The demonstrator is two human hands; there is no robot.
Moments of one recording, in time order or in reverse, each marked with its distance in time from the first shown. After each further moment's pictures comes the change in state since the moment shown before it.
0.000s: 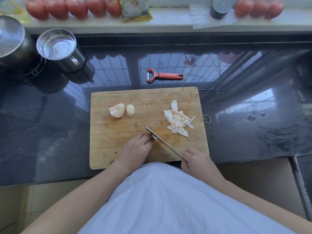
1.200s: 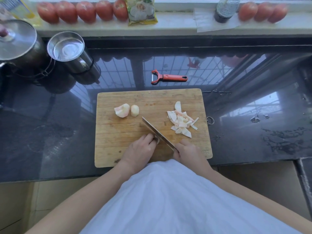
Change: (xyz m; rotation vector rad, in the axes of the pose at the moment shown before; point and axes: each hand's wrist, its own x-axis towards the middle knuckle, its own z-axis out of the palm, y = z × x) left_hand -0.003 0.010 -0.004 0.034 -0.046 -0.078; right_hand 0.035 -0.005 0.026 -0.018 0.037 0.041
